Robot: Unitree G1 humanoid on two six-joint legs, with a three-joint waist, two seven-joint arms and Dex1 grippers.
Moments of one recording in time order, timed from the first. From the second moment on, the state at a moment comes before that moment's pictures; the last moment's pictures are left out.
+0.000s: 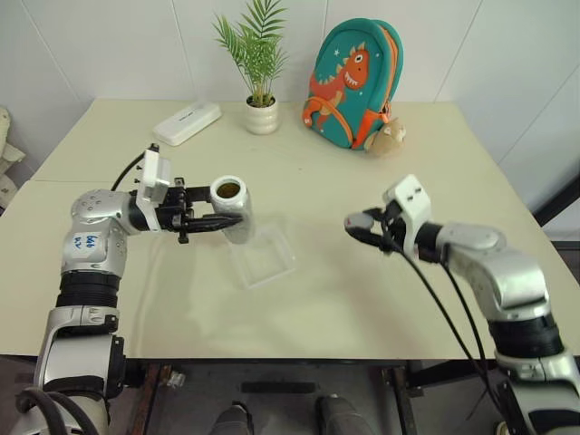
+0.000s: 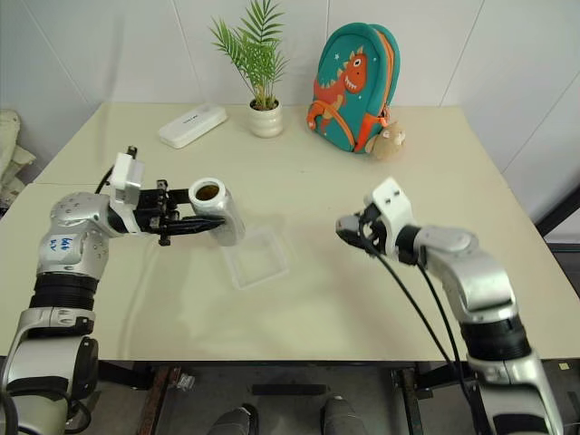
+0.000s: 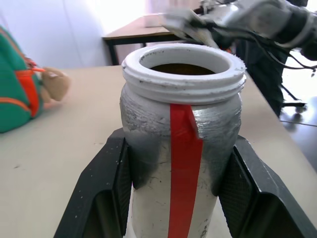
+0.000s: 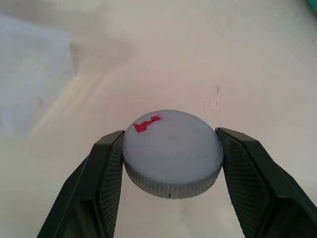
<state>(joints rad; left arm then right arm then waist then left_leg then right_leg) -0.82 0.65 0.14 0.48 -0.47 0.08 -1.39 -0.50 -0.56 0.03 -0.18 0.34 0.79 0.60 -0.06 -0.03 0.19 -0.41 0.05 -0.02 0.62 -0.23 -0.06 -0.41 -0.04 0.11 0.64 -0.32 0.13</state>
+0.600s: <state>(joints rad) -0.82 0.67 0.18 0.48 -0.41 0.03 -1.23 -0.39 -0.59 -0.01 -0.21 0.34 0.76 0.62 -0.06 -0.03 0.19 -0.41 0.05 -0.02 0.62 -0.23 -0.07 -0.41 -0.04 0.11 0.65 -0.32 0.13</state>
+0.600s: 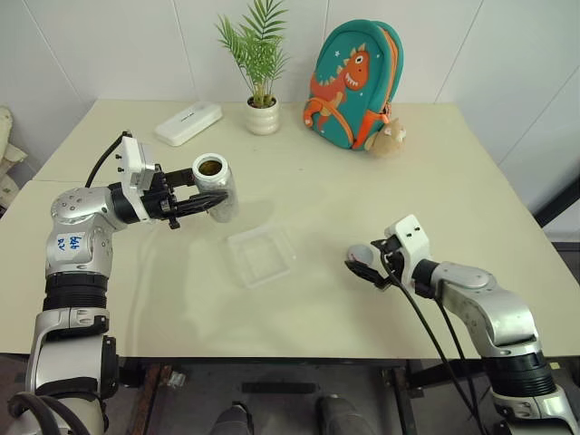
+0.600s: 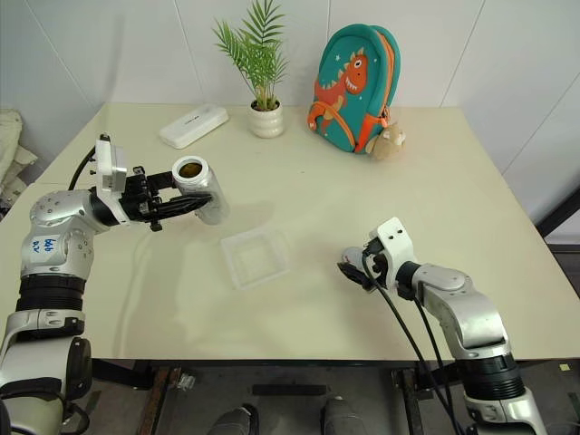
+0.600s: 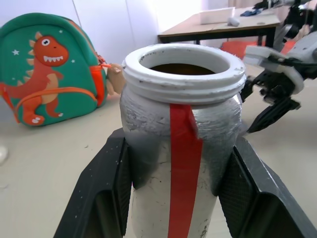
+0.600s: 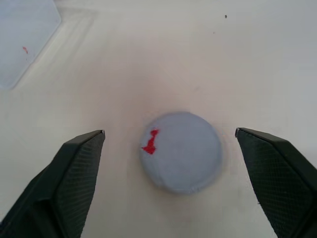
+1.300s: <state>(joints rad) -1.15 0.69 -0.19 0.94 0.36 -1.13 -0.87 -0.27 -0.86 -0.32 -0.41 0.78 0.64 1.14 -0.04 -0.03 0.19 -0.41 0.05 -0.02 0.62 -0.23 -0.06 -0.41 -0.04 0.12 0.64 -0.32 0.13</state>
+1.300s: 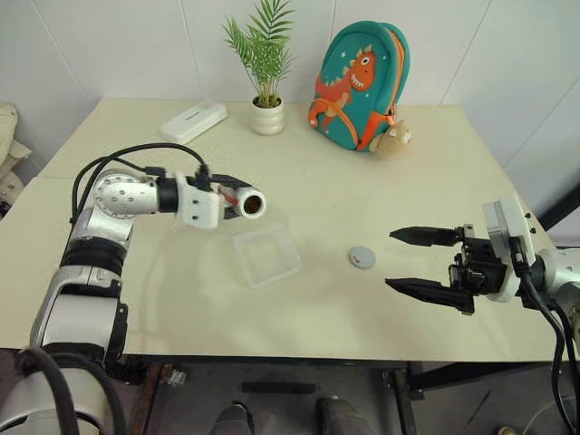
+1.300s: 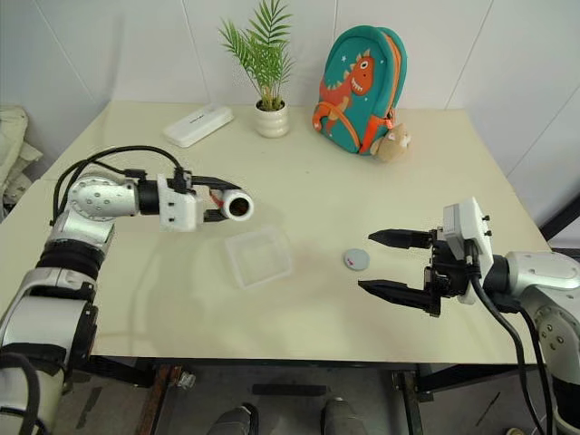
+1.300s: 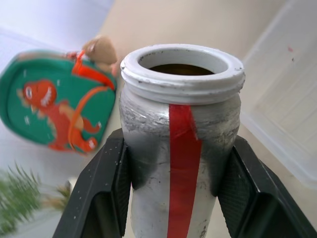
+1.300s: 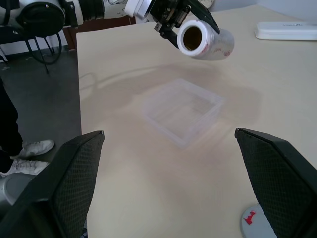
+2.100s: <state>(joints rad) -1.14 0.89 -0.70 0.38 1.68 -0.60 0.77 -0.40 -0.83 -0.16 -0.32 0.72 0.59 1.08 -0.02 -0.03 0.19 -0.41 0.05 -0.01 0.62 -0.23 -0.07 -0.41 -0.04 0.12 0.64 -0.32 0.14</state>
